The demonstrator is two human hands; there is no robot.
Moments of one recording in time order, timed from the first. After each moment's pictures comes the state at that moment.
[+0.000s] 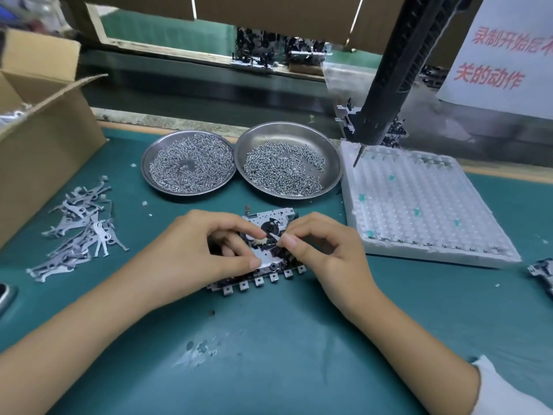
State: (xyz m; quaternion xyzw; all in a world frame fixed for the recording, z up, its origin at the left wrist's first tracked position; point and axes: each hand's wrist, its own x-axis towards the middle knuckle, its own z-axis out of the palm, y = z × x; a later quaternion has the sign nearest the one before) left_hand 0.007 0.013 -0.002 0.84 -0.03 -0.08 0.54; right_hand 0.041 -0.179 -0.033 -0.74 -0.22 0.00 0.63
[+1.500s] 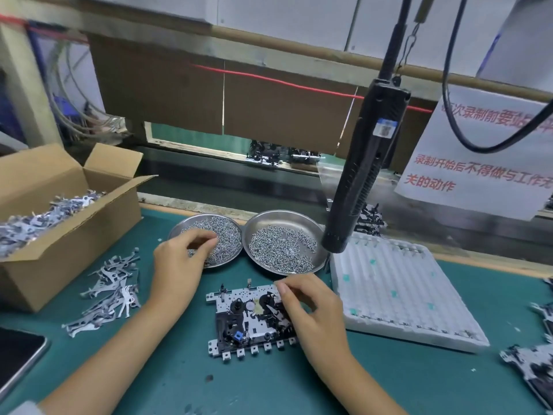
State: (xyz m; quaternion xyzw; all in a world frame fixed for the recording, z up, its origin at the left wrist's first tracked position) left_hand 0.055 0.036 -0.012 0.82 0.09 0.34 0.44; right_hand 0.043 -0.171 -0.026 -0.79 -0.23 -0.14 0.55
